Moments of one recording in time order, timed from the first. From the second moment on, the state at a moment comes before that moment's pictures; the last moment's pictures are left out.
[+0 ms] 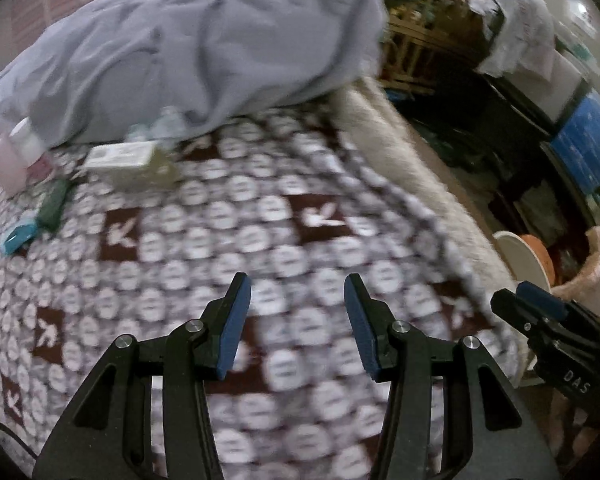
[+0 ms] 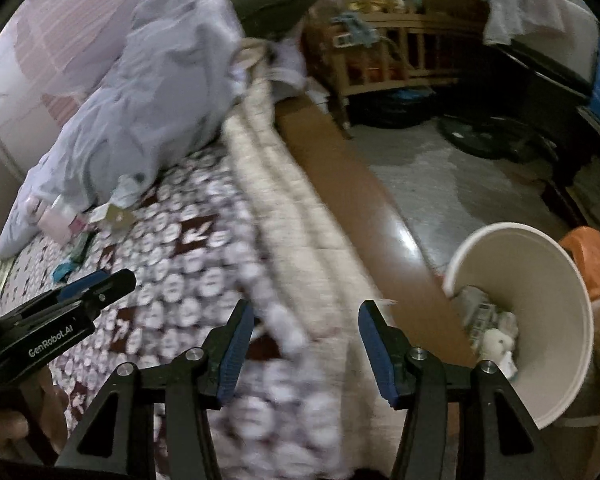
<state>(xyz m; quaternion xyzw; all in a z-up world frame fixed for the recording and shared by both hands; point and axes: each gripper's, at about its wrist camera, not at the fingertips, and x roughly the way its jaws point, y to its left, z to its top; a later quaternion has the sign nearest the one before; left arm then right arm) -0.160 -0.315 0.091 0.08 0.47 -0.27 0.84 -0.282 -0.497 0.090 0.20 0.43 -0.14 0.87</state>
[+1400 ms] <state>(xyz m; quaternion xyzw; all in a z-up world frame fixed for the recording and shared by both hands) 0.060 -0.053 0.034 0.12 0.50 -0.18 0.84 -0.038 -0.245 0.047 0.09 0.51 0.08 0.85</state>
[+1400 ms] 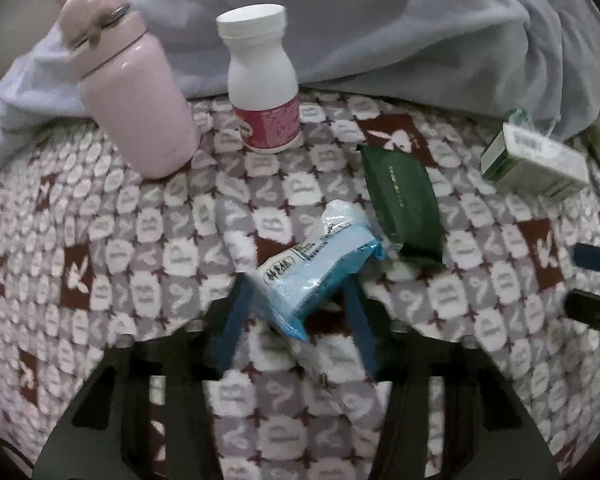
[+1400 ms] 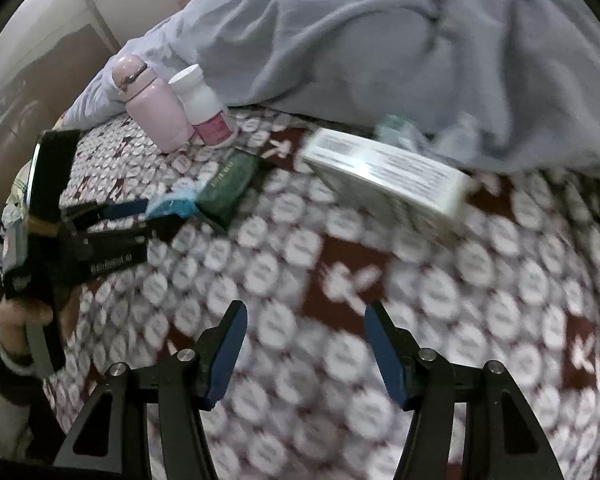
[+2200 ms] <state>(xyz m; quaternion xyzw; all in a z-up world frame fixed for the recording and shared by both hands) 0.005 -0.005 0.069 0.02 0.46 -0.13 0.88 0.031 -0.184 0.037 0.07 0.49 0.11 0.86</state>
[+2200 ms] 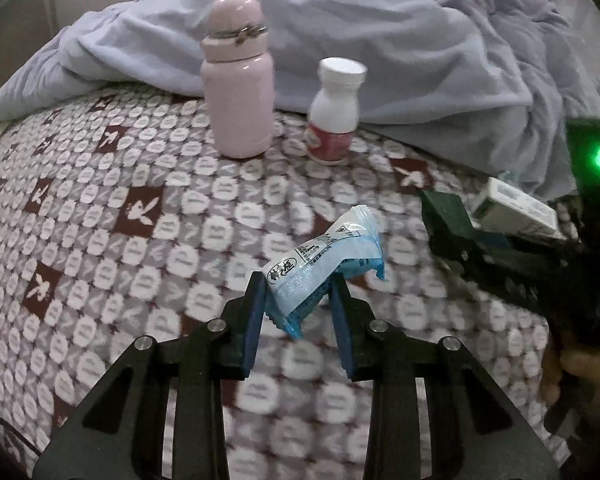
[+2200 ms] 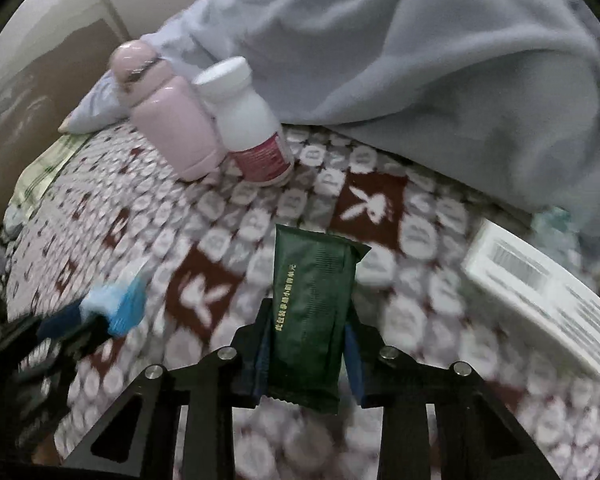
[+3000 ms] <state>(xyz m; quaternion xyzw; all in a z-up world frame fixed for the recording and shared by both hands) -0.118 -0.140 0.093 0.05 0.46 -0.19 0.87 -0.178 -0.305 0.083 0.08 0.46 0.04 0.89</state>
